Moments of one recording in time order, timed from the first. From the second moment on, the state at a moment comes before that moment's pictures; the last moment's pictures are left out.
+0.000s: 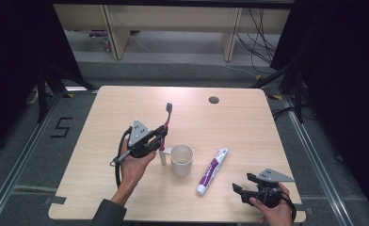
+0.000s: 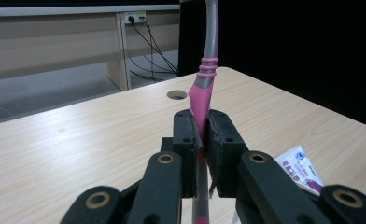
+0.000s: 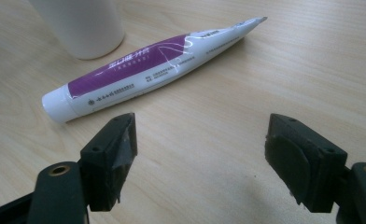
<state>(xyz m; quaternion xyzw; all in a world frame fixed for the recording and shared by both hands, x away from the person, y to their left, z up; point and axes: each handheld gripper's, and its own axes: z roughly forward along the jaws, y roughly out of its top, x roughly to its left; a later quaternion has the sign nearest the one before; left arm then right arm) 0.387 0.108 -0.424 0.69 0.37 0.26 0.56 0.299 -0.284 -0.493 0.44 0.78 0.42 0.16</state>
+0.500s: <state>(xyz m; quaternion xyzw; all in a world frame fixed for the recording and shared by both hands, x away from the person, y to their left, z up) 0.379 0.114 -0.441 0.71 0.38 0.24 0.55 0.298 -0.284 -0.493 0.44 0.78 0.42 0.16</state>
